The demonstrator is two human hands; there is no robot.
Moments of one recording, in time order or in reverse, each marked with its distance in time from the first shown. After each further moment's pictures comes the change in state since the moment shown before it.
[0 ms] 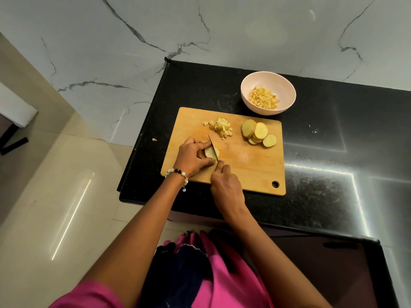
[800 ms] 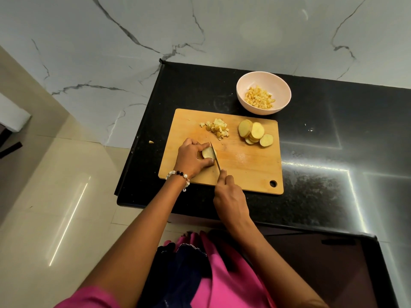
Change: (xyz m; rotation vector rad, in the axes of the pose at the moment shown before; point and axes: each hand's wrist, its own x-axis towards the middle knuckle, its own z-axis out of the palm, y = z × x) left_hand 0.002 0.000 0.006 0.049 0.006 0.000; right_hand -0.020 0.008 0.015 0.052 0.056 0.014
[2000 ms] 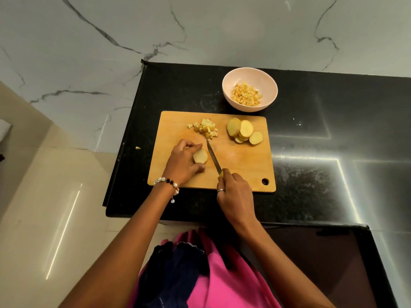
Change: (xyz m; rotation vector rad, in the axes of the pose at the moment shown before) left_hand 0.000 0.008 -0.005 0.097 -0.129 0.092; right_hand 0.008 0.029 -0.004 0.300 0.268 0.083
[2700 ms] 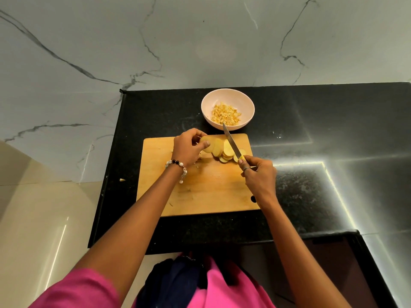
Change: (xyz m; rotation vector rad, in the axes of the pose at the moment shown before) left_hand 0.090 0.060 -0.007 -0.270 0.115 0.060; right_hand 0.079 0.056 -0.052 0.536 0.204 0.421
